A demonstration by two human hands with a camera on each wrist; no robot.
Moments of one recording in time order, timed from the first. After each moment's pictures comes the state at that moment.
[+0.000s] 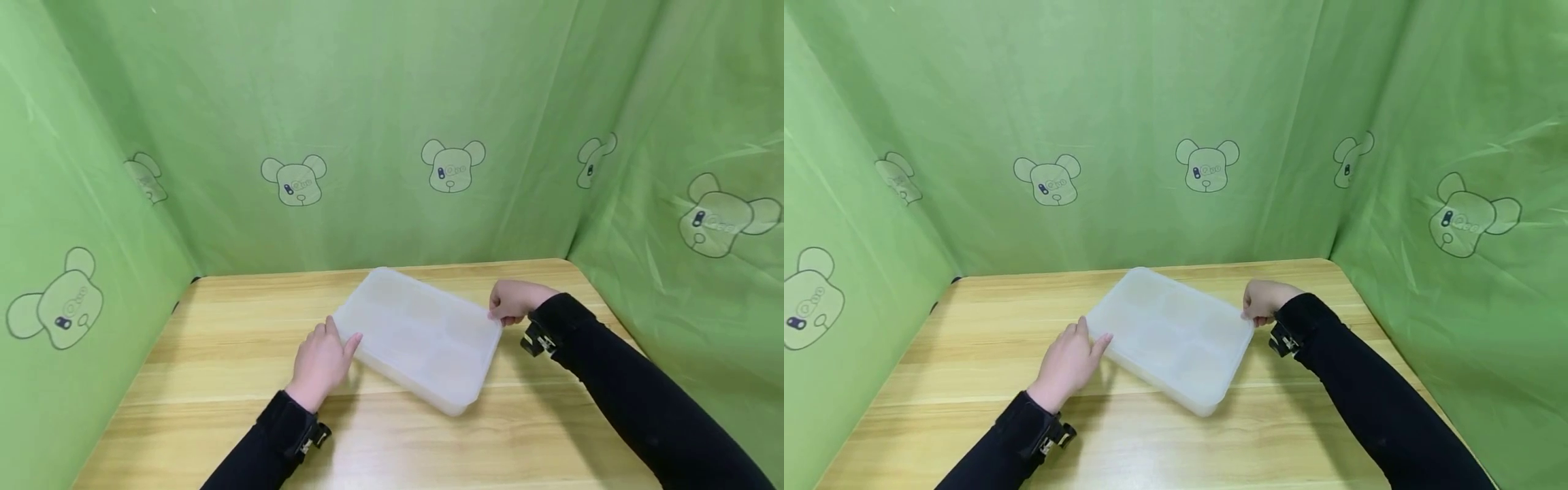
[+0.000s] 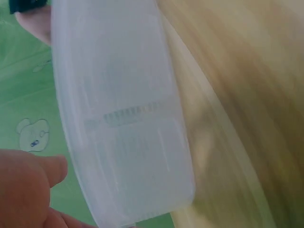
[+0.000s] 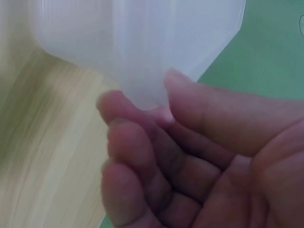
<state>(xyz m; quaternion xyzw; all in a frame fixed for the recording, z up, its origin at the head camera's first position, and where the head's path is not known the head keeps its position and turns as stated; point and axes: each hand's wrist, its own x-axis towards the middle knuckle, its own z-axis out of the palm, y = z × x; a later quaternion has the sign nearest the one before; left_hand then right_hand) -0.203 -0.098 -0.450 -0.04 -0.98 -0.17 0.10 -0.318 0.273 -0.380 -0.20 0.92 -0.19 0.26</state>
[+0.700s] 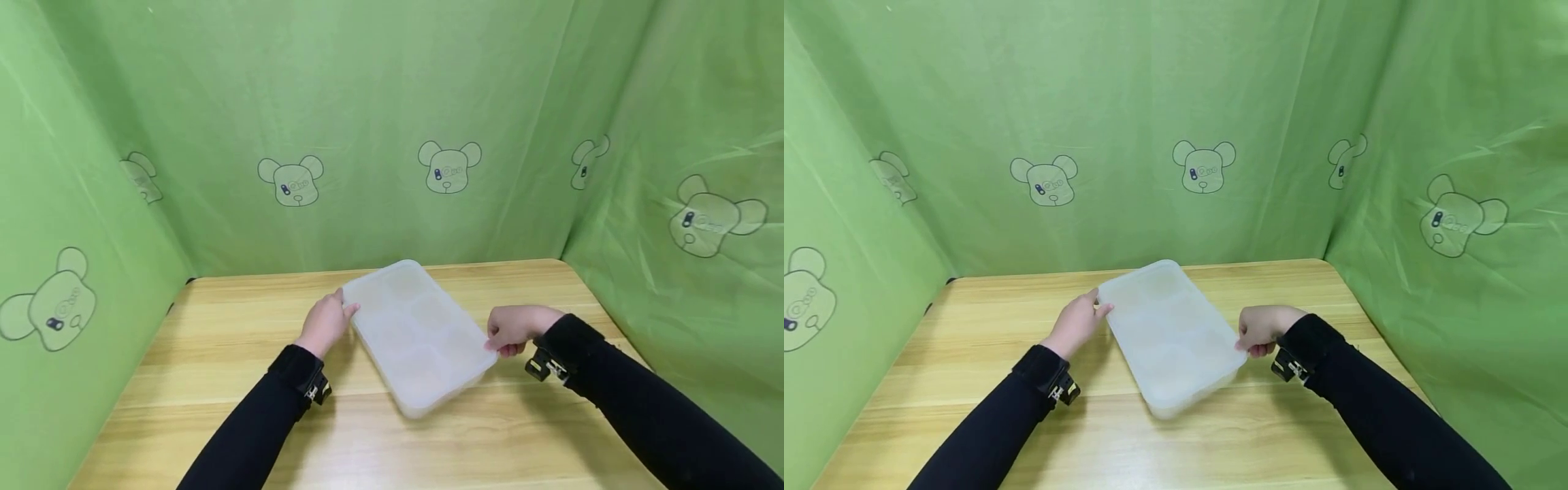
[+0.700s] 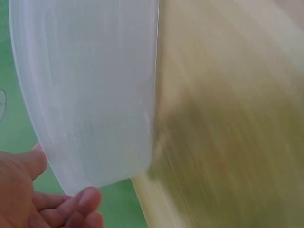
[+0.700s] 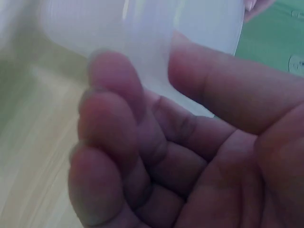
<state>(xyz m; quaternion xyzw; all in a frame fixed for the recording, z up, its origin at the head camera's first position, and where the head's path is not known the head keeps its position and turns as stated) -0.279 -0.101 -0.443 -0.06 -0.96 -0.26 0.04 -0.267 0.259 -0.376 -0.18 0.90 -0.21 0.34</state>
